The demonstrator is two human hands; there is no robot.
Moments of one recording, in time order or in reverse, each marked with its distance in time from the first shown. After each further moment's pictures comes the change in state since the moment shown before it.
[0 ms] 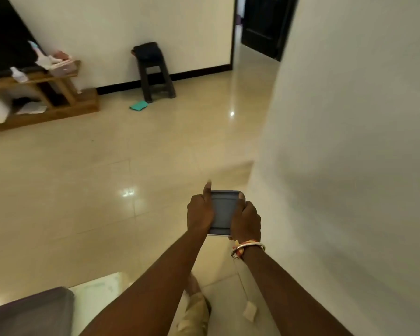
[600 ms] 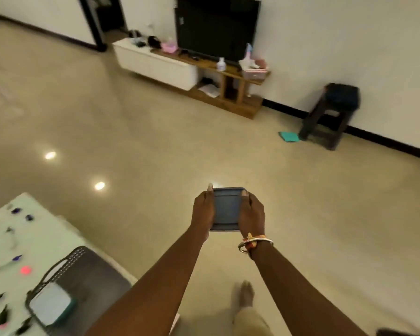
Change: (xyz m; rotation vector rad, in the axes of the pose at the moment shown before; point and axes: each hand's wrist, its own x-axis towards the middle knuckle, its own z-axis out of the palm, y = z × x) left_hand 0.283 -0.090 -0.361 -0.661 0.613 -0.303; right_hand 0.023 -0.282 0.433 -0.063 -0.766 -0.451
